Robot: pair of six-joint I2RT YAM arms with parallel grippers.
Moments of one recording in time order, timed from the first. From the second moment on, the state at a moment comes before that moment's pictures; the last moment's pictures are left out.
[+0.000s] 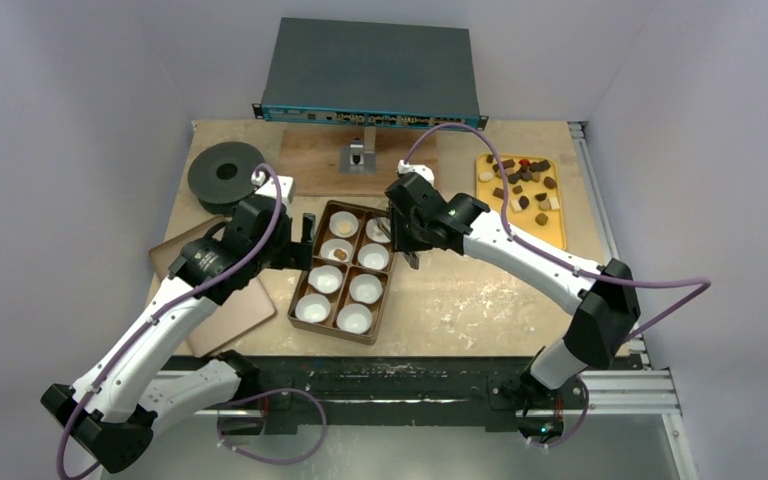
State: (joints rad) left arm -0.58 0.97 1.10 -0.92 -0.32 -0.33; right arm 0.84 1.58 1.40 -0.77 0.25 0.66
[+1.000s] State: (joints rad) left arm -0.58 0.97 1.10 -0.90 -0.30 -0.33; right arm 0.41 1.25 1.20 -0.83 0.32 0.59
